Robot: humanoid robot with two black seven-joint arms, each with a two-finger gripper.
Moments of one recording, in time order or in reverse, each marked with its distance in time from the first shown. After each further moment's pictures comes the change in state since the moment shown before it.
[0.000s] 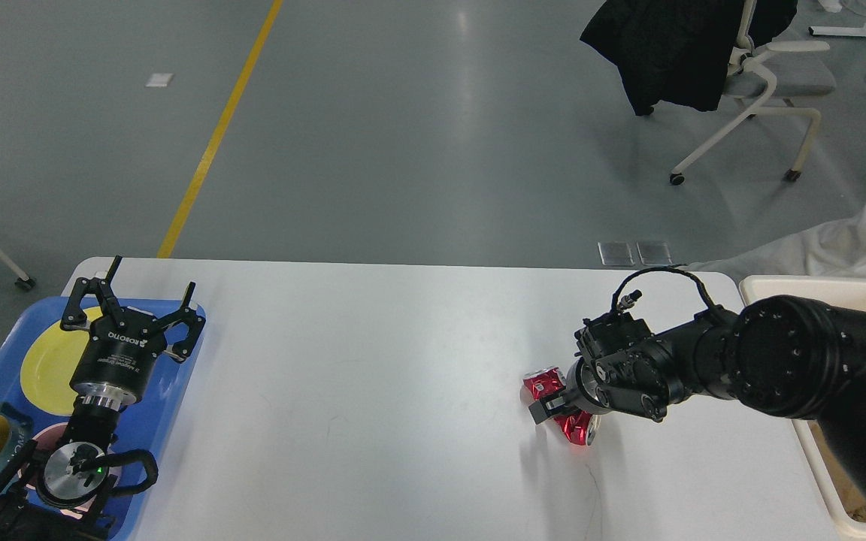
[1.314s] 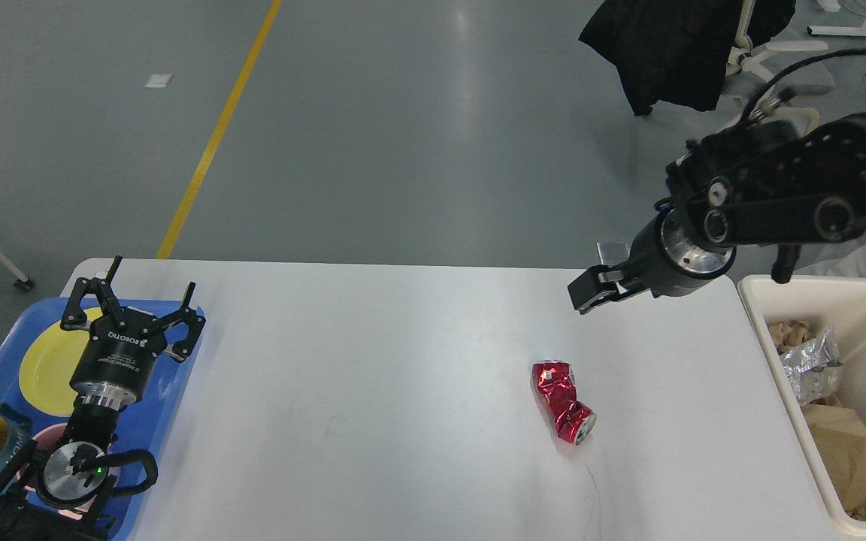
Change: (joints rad) left arm 0.000 0.000 0.000 0.000 0.000 0.000 0.000; right arm 0.758 -0.293 -0.011 0.642 0.147 0.120 0.013
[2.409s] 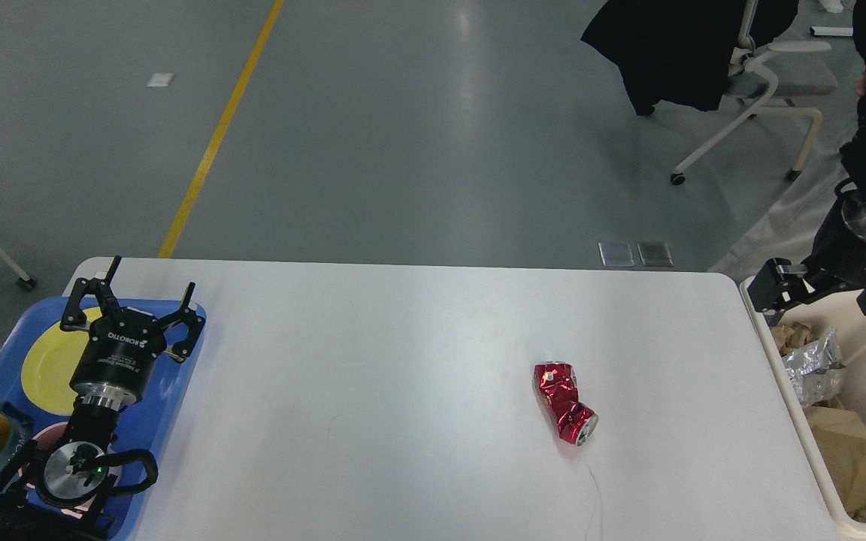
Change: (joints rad) left arm 0.000 0.000 0.000 0.000 0.000 0.000 -0.002; right arm 0.154 -0.251 -0.189 -0.042 -0.036 0.431 -0.121
